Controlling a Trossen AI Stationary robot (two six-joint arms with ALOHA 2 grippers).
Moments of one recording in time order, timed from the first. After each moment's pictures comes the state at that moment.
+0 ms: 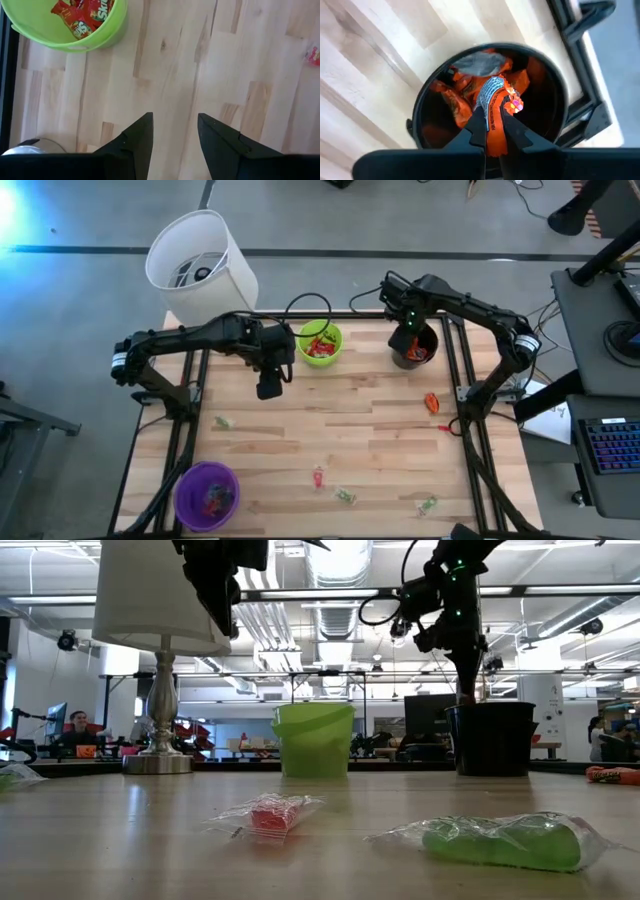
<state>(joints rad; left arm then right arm) 0.16 1.53 1.54 -1.27 -0.04 -0.01 -0.68 1.64 1.46 -1.34 0.14 -0.11</state>
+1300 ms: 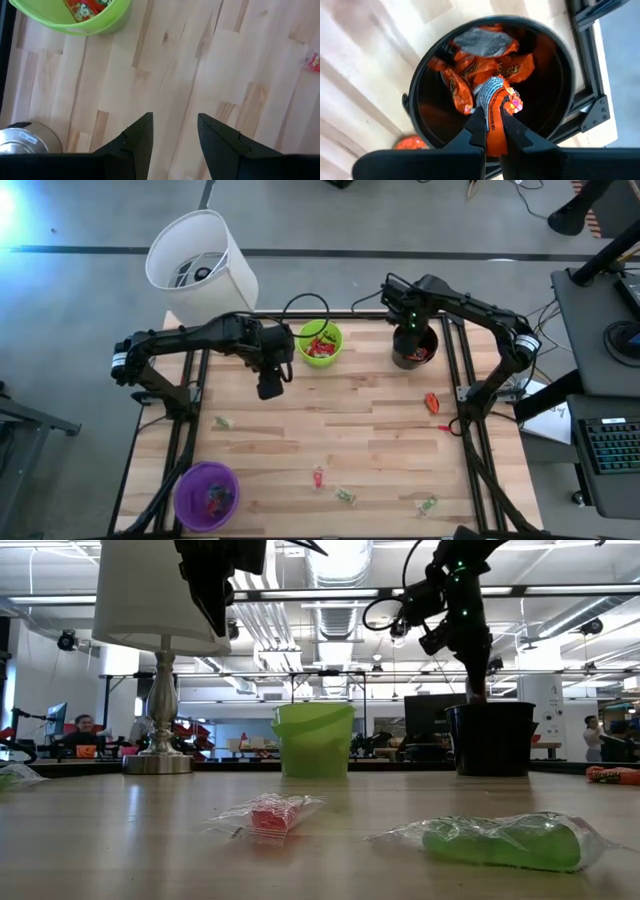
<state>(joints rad) 0.16 1.53 1.54 -1.30 -0.04 -0.10 -0.69 1.64 1.45 -1.40 0.13 -0.18</state>
